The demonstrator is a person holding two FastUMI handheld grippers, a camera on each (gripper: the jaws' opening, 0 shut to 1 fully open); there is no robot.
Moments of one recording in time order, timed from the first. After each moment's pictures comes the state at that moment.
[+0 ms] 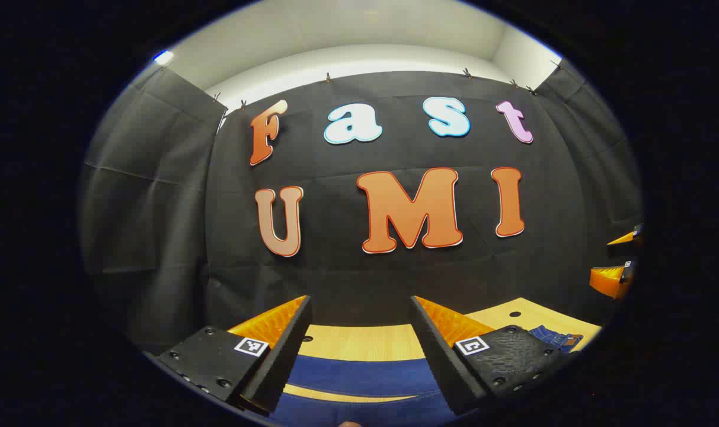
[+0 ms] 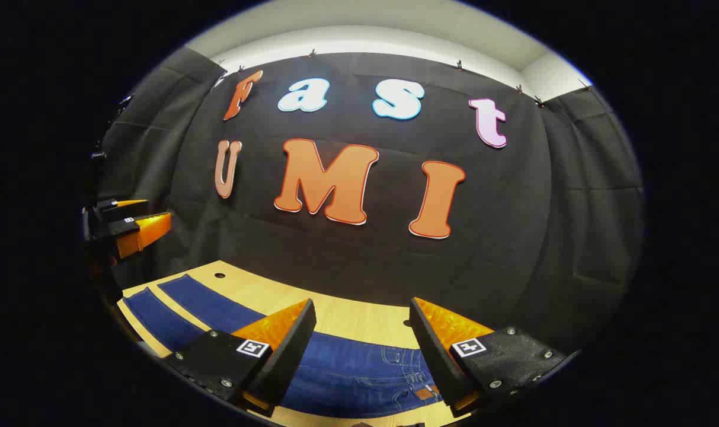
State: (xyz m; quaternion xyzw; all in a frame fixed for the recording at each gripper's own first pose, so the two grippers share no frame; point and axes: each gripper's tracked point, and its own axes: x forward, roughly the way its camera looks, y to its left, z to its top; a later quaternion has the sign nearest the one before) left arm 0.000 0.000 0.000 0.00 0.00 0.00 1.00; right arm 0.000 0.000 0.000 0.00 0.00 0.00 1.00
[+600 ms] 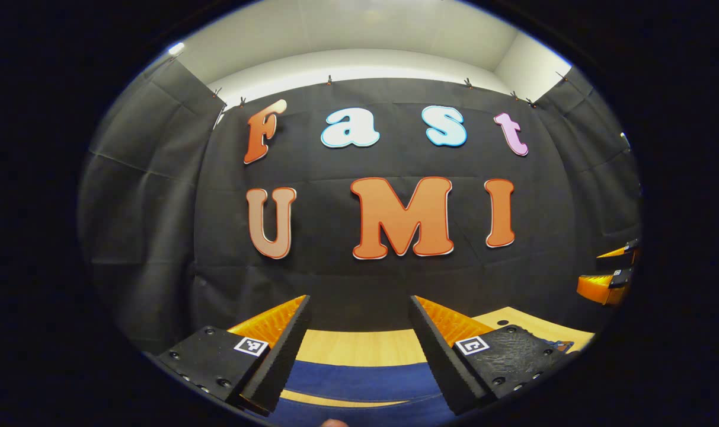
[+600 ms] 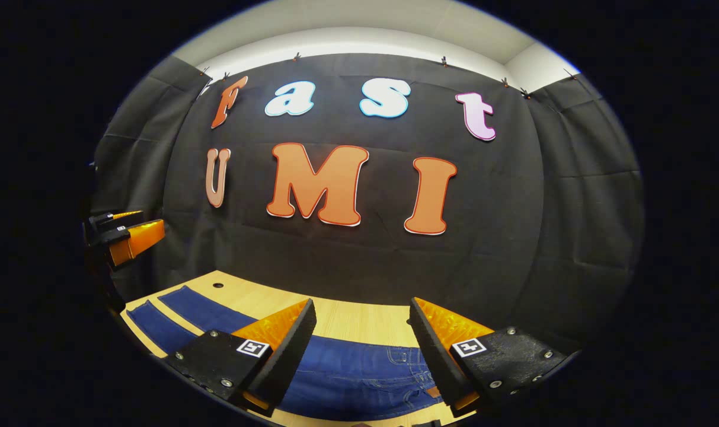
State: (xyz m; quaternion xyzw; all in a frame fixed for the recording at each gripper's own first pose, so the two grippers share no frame) left arm 0.015 0.015 0.004 -0.01 -0.03 -0.02 1.00; right arm 0.008 -0.002 0.004 0.04 -0.01 -0.03 1.00
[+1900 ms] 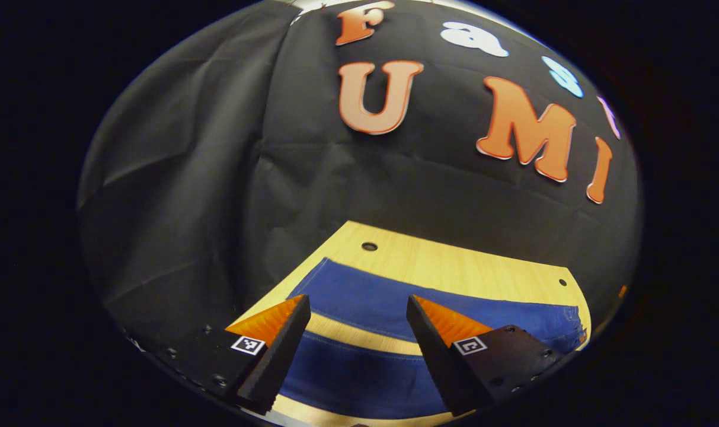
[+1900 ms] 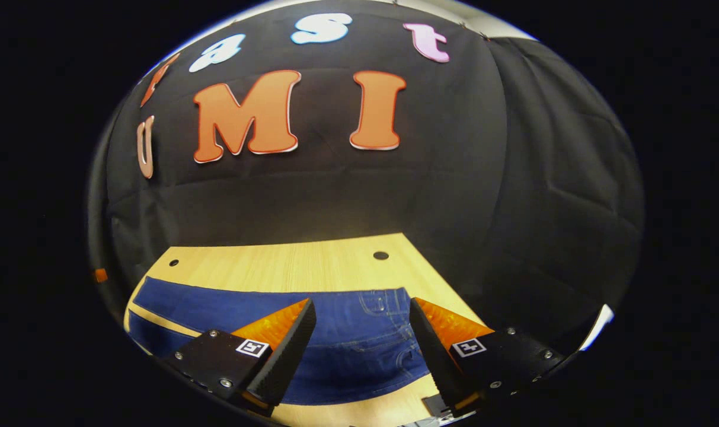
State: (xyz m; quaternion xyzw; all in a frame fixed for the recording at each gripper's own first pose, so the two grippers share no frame) left arm 0.048 0.230 -0.222 -0.13 0.28 0.10 0.94; right arm 0.049 -0.044 -0.121 0.14 0.21 -0.12 0.96
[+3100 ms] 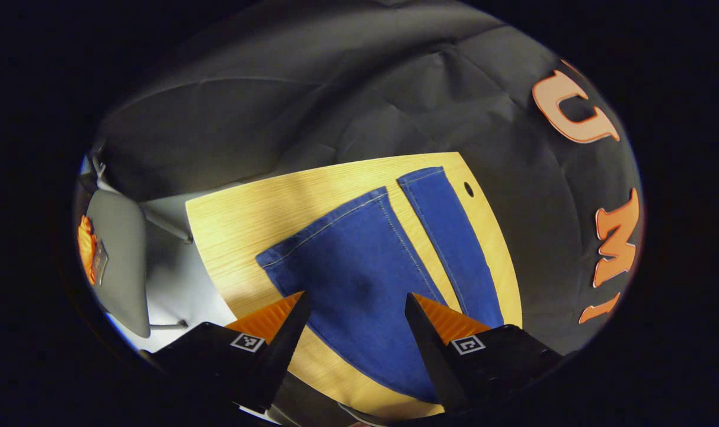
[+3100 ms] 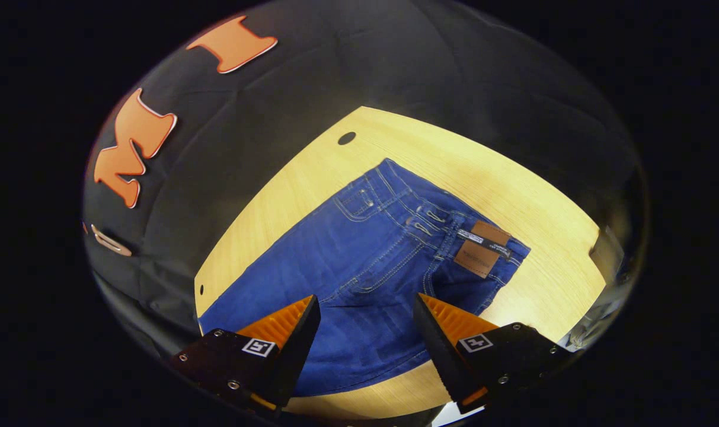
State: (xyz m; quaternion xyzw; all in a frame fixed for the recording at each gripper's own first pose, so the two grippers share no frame) left arm -0.071 0.310 -0.399 -0.46 0.43 0.21 0.75; right arm 0.058 -0.042 -0.296 0.41 0.41 -0.10 0.81
